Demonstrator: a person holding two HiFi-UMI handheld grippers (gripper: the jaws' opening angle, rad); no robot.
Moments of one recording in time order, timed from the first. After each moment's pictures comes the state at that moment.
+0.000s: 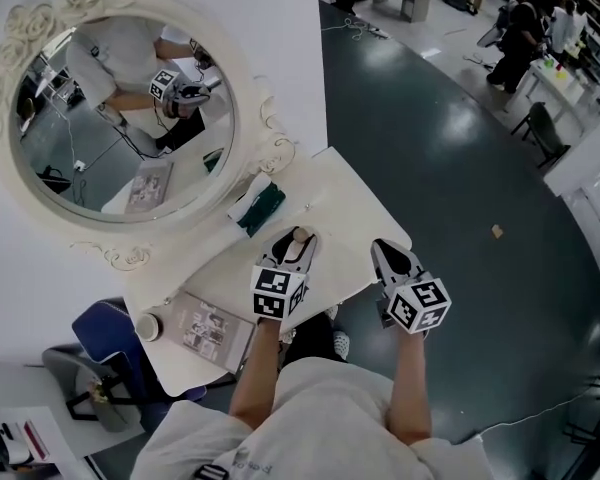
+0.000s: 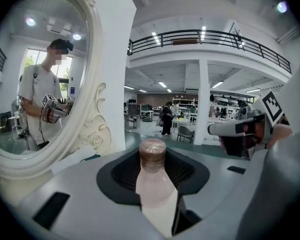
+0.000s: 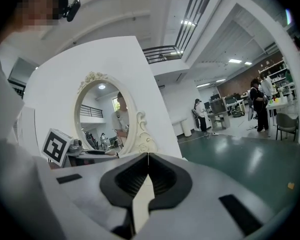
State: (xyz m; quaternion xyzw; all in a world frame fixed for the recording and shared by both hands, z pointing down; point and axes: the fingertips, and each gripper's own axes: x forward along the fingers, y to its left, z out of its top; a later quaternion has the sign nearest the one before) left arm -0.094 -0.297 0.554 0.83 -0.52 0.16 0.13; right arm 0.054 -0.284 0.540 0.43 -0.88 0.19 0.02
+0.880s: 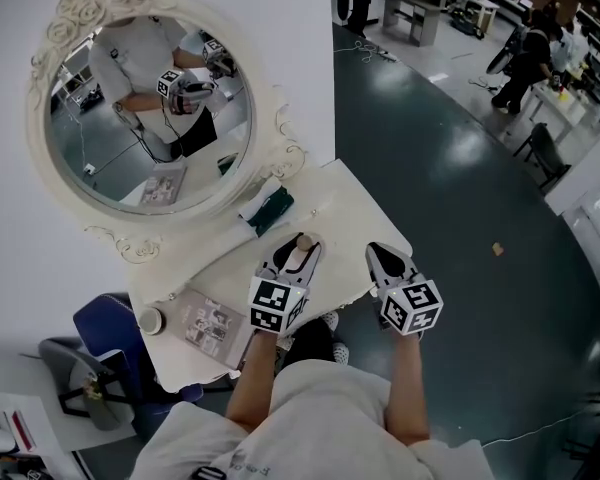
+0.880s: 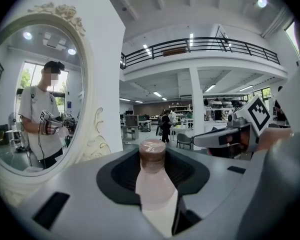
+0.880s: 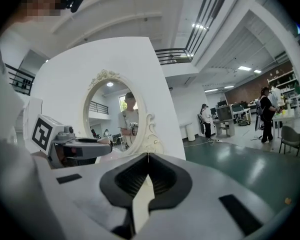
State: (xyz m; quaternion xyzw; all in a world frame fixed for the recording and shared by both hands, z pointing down) left arm -0.089 -0.252 0.497 0.85 -0.51 0.13 0.06; right arm 0.034 -0.262 0.516 0.41 -0.90 0.15 0.03
